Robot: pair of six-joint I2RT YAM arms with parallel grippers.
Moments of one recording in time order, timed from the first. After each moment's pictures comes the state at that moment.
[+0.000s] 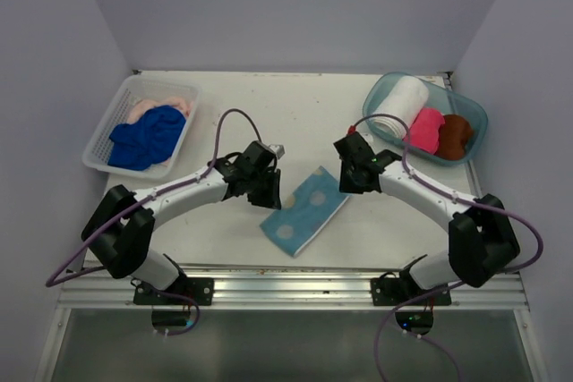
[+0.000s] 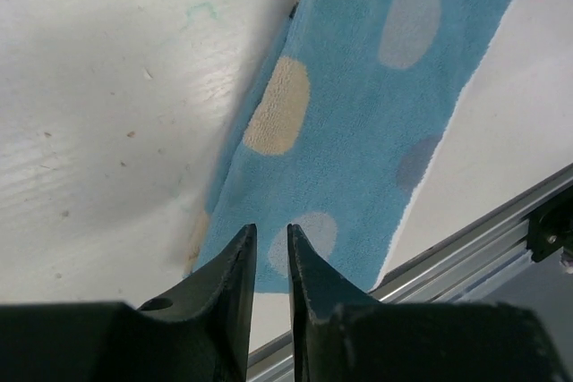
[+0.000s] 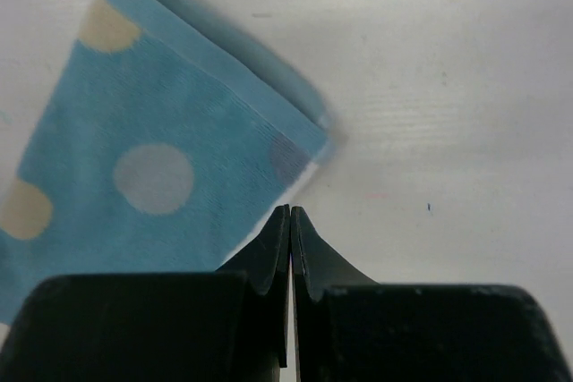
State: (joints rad) left arm -0.73 1.50 0.96 -0.49 0.15 -0.58; right arm 0.57 1.46 0.98 -0.63 0.24 0.62
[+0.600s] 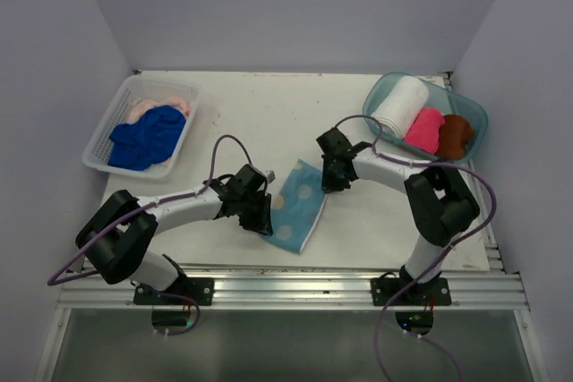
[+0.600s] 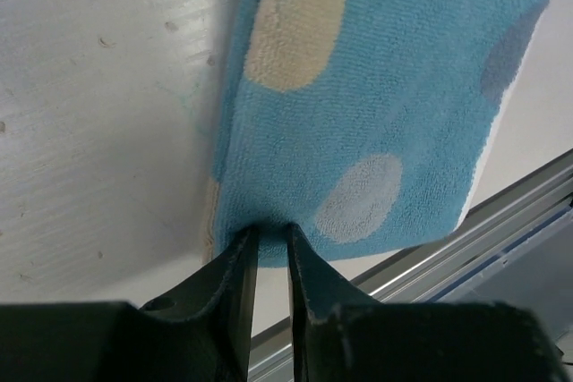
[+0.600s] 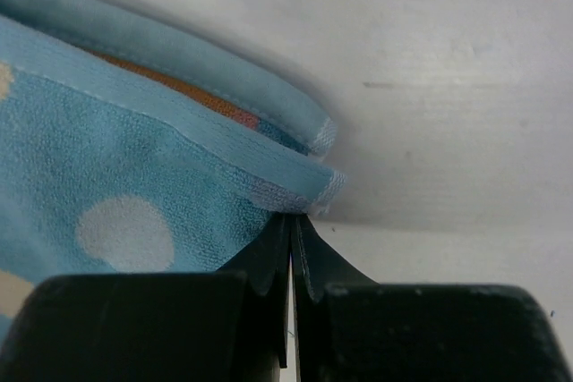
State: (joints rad) left arm -0.74 1.47 0.71 -0.37 0.25 -0.62; right arm 0.57 1.71 1.01 -0.51 0.12 0.65
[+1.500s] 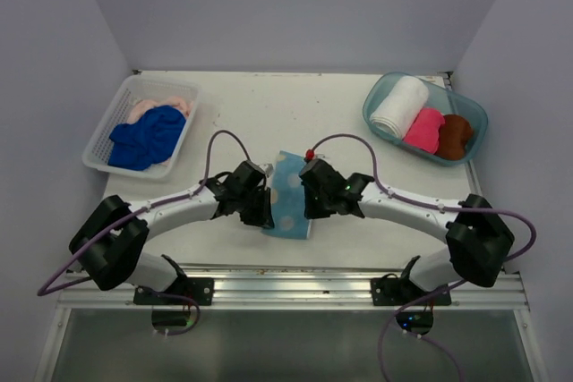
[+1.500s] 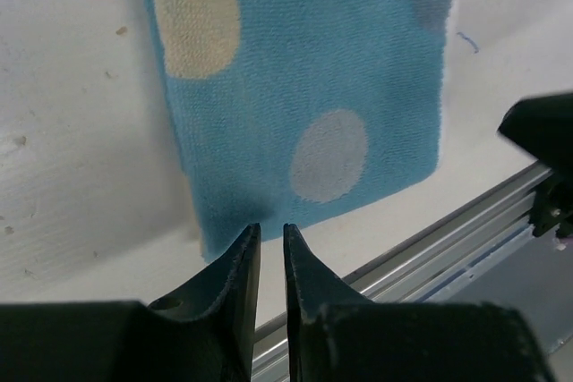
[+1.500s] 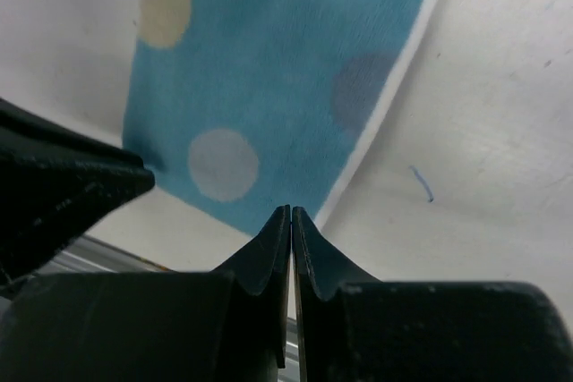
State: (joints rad) left arm -0.73 1.40 0.73 -0.36 0.22 -0.67; right arm 0.86 1.43 0.94 -0.50 0.12 0.73
